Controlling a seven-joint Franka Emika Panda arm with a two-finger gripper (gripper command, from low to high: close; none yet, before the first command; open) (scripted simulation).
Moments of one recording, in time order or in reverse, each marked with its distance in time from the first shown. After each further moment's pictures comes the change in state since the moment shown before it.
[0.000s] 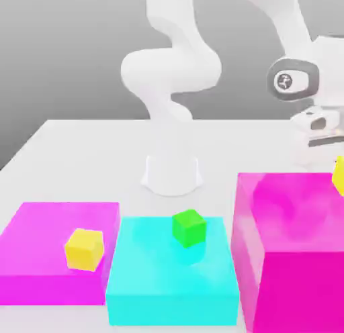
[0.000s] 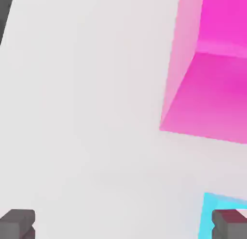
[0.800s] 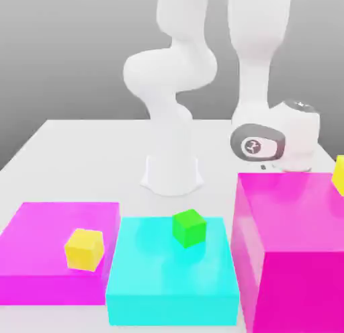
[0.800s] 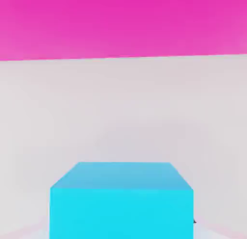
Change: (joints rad) arm 0.350 0.338 -0.594 0.050 -0.790 0.207 0.591
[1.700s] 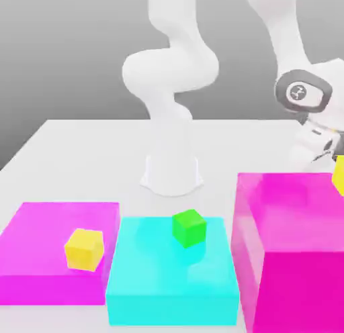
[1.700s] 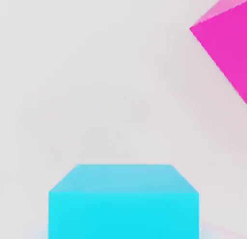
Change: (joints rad) arm -0.038 -0.257 0.468 0.163 0.386 -0.663 -1.095
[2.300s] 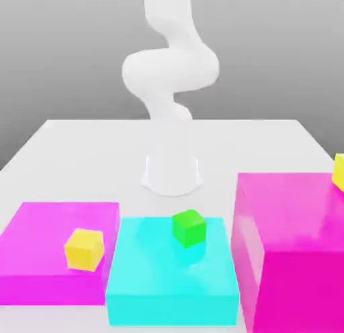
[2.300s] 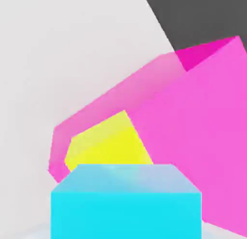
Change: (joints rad) arm -0.109 -0.212 -0.255 0.440 0.185 -0.438 -0.282
